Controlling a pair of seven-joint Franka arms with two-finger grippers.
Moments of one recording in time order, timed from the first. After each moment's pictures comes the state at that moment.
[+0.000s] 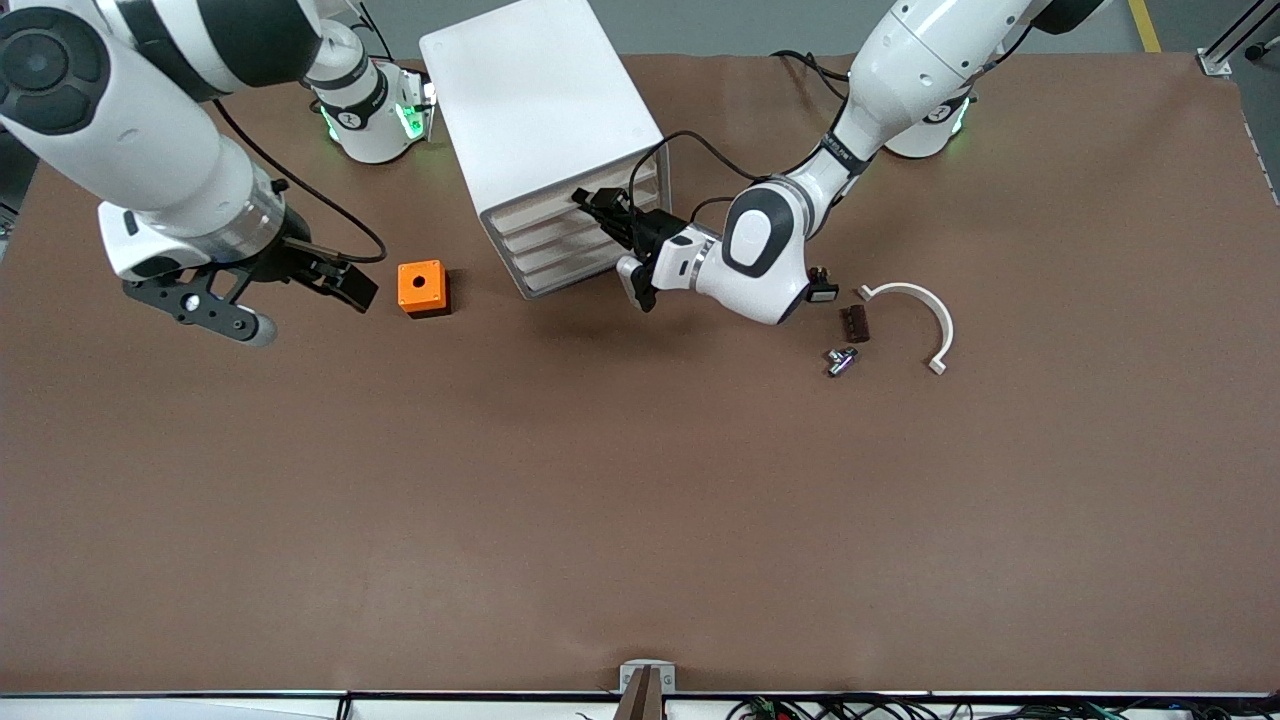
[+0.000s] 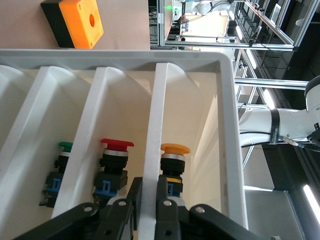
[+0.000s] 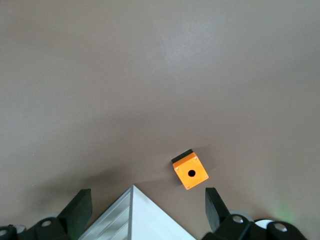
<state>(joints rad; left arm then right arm) -0.36 0.60 -0.44 -1.90 -1.45 1.93 0.81 0.46 0.18 -0.13 -1.41 0.02 1.49 0.73</state>
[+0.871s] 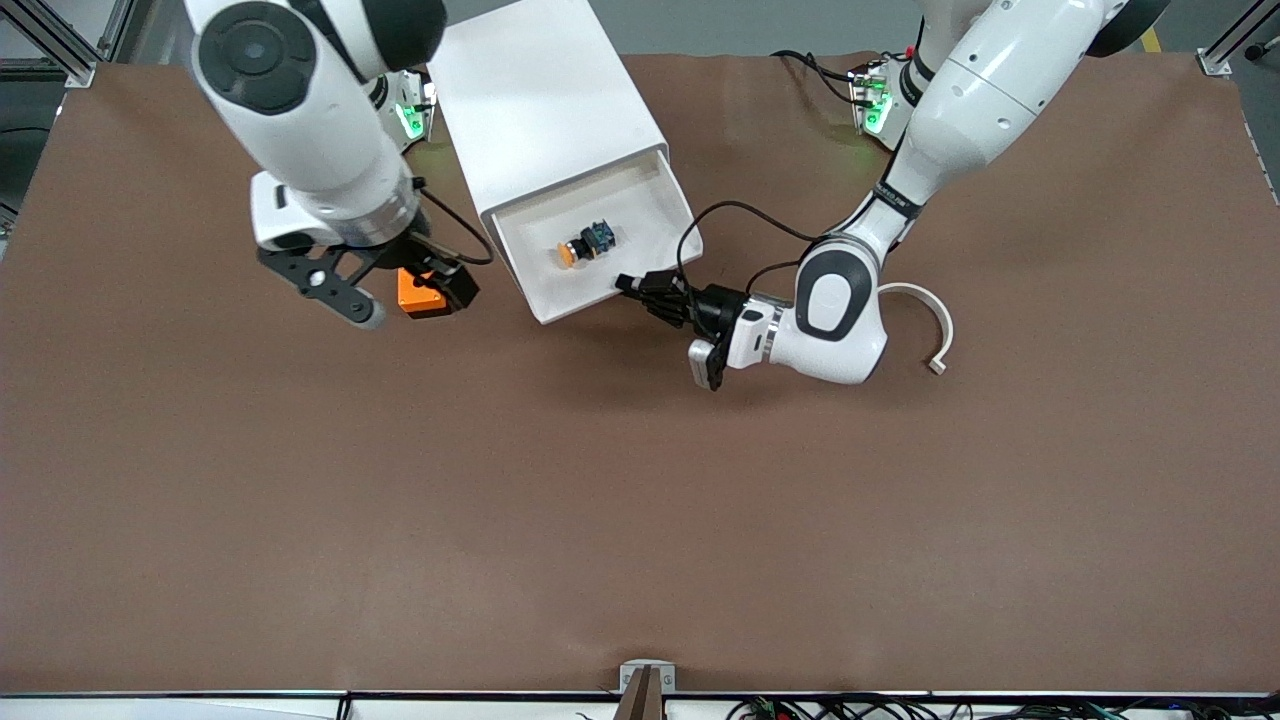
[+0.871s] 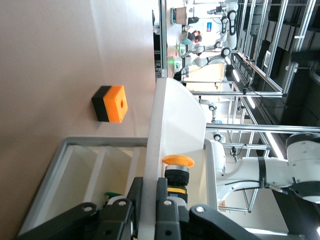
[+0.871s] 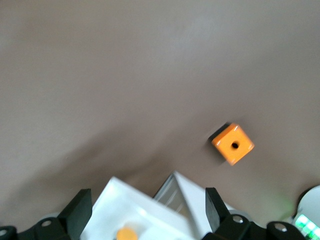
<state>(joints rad) -0.19 0.65 -0.39 -1.79 -1.40 1.93 0.80 0.64 0.24 -0.13 -1.41 0.05 1.57 1.11</state>
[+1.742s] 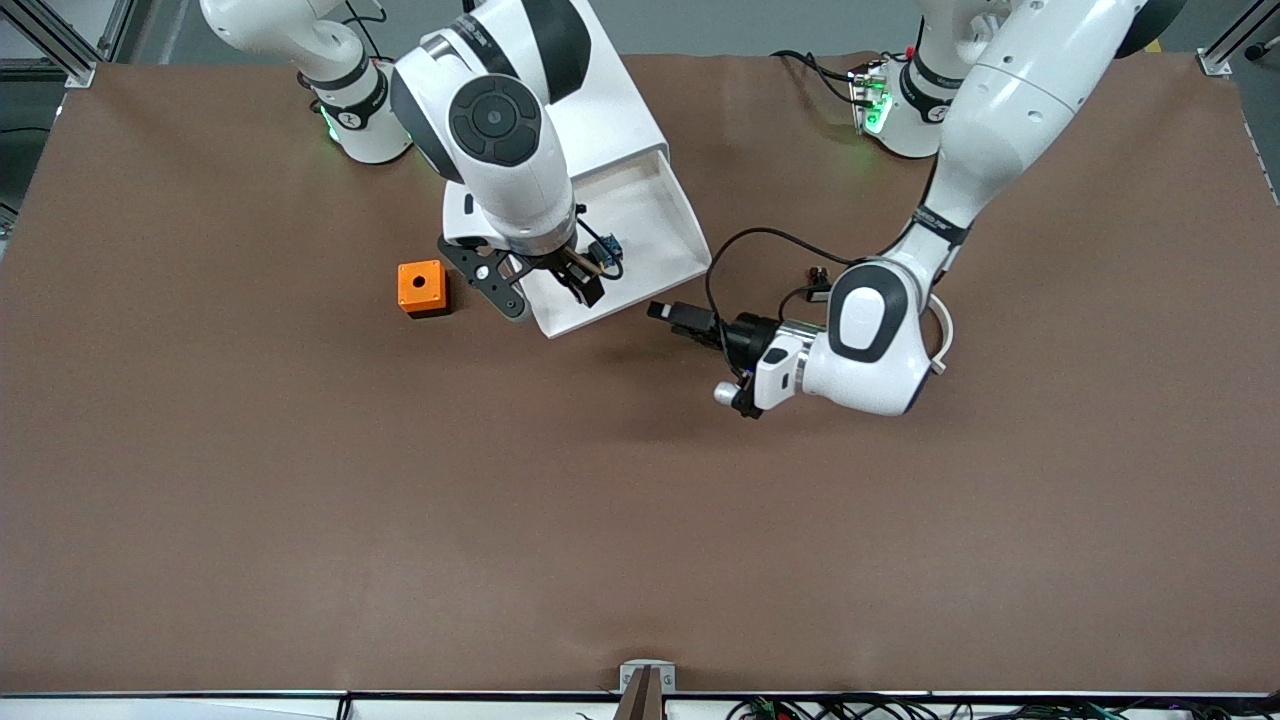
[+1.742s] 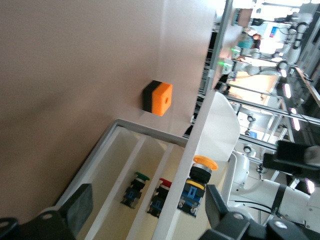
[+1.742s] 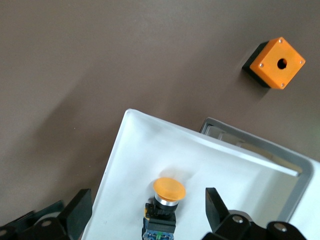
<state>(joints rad) -0.13 0.65 -0.37 -1.67 -1.09 1.92 0.36 0.79 0.36 -0.13 -1.47 0.14 1.71 1.46</state>
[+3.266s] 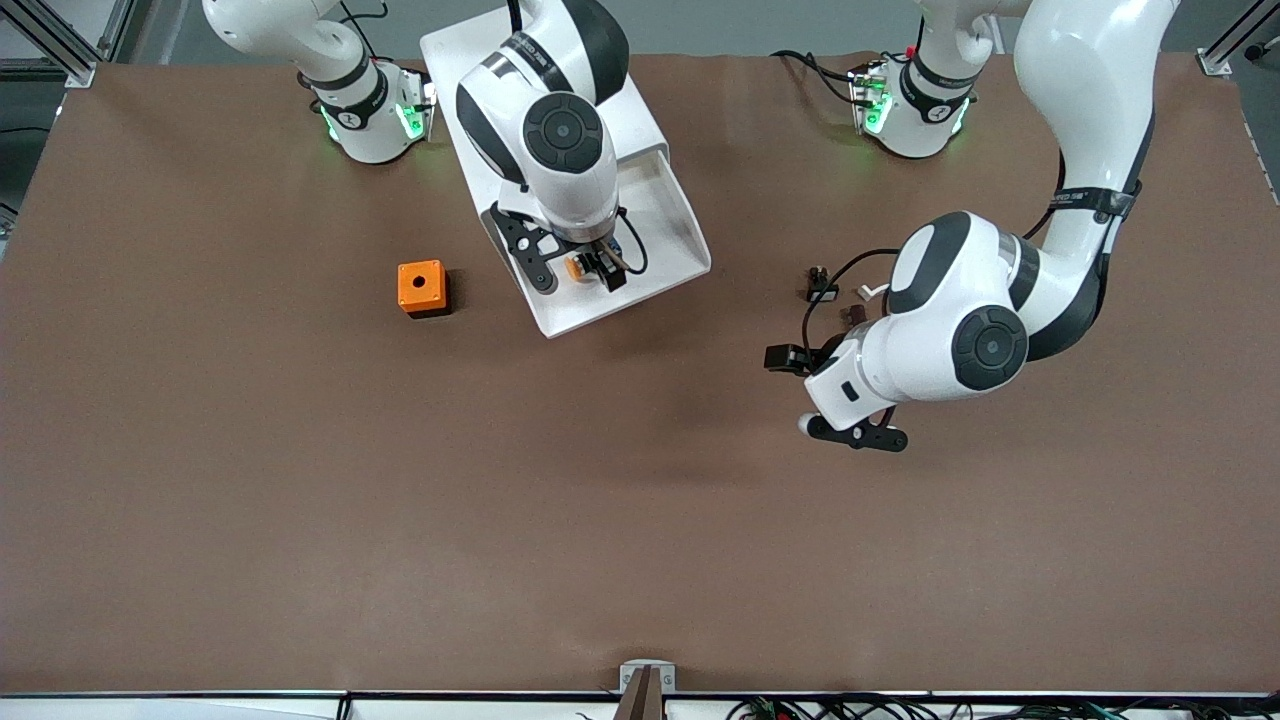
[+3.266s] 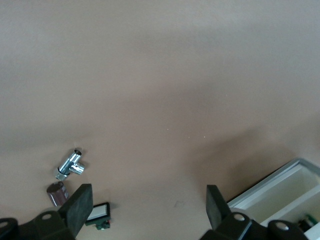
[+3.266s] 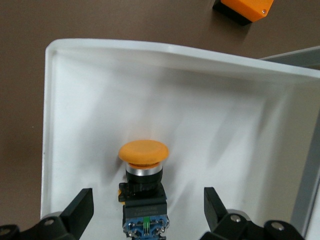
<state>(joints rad) -0.09 0.52 -0.39 -1.49 -0.13 1.83 -0.31 0.88 0.36 -0.13 -1.60 0.18 1.79 1.74</state>
